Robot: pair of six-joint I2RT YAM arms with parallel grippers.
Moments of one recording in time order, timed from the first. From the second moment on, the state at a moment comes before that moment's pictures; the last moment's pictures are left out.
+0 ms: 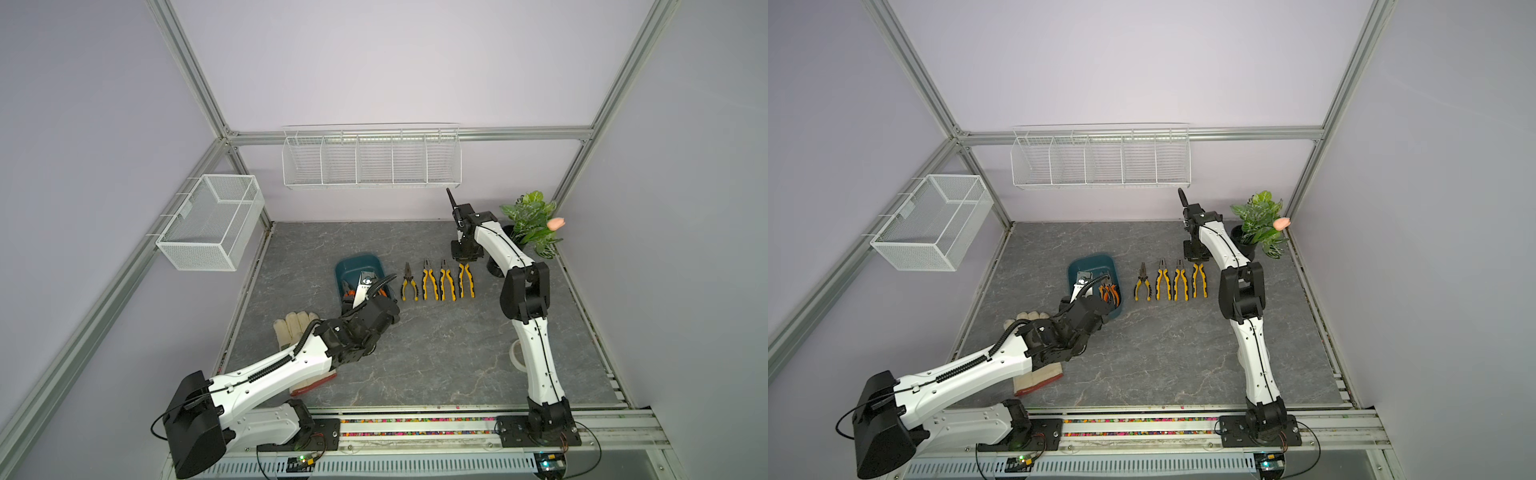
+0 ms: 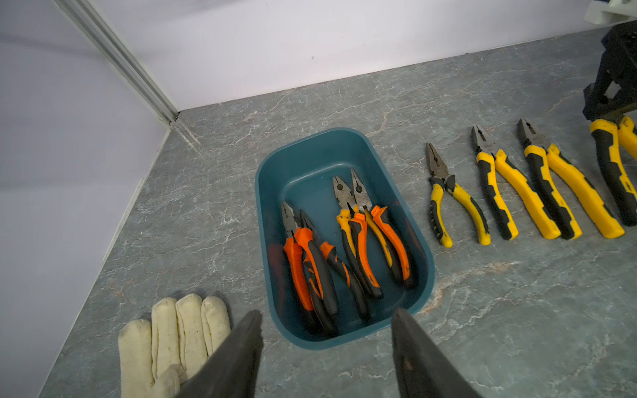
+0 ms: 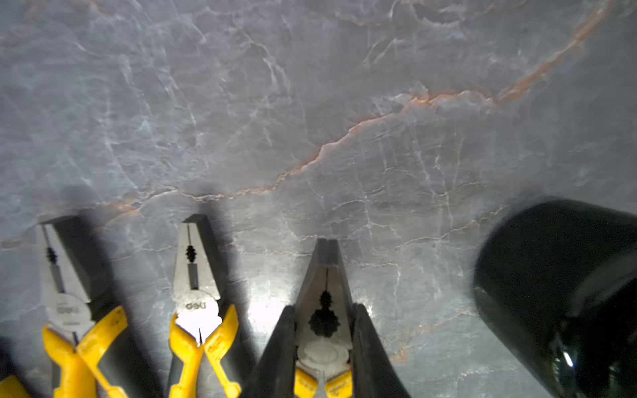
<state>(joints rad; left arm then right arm) -0.98 1.19 0.86 -0.48 -0.82 -0.46 0.28 2.50 2.35 -1.20 0.11 0.24</state>
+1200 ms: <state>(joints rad) -0.97 1.22 0.86 -0.50 -0.81 -0.48 0.26 2.64 2.55 -1.31 0.06 0.26</state>
